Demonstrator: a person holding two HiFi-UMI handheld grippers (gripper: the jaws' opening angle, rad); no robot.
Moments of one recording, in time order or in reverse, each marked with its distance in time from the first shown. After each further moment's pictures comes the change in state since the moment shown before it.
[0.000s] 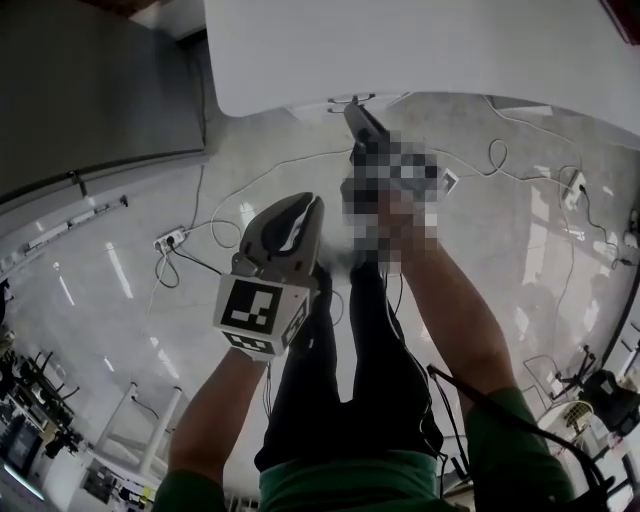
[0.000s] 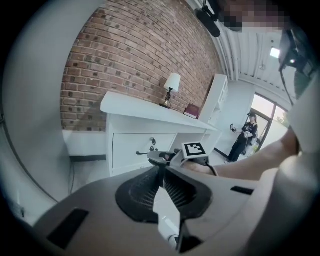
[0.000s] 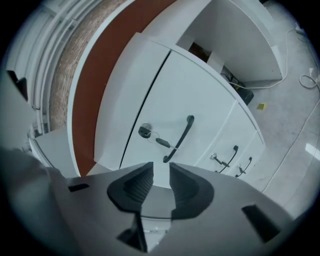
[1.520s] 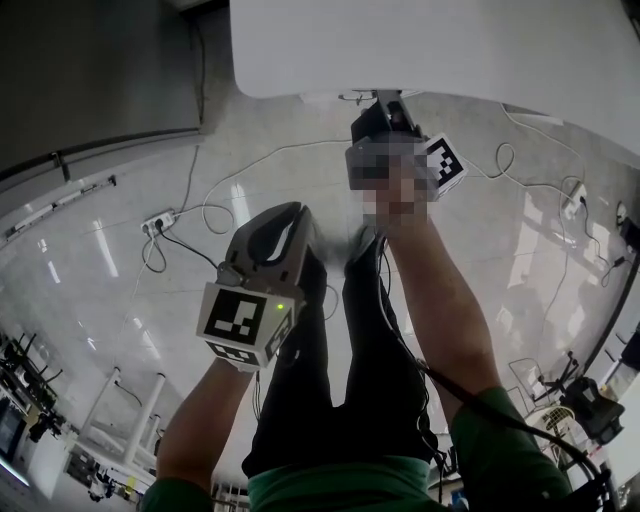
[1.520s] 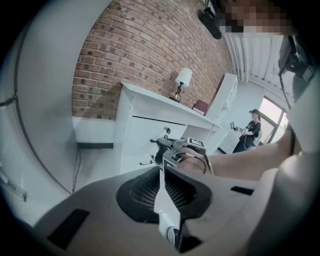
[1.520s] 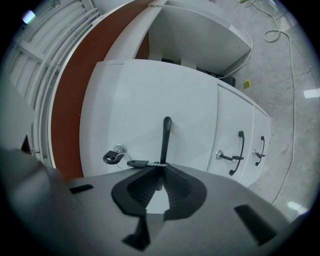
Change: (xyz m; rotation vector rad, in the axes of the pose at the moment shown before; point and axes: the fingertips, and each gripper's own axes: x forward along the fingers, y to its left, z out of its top) left arm -0.010 0.044 -0.046 -0.087 0.071 0.040; right arm 0.031 -0.033 0.023 0.296 -0.272 0.044
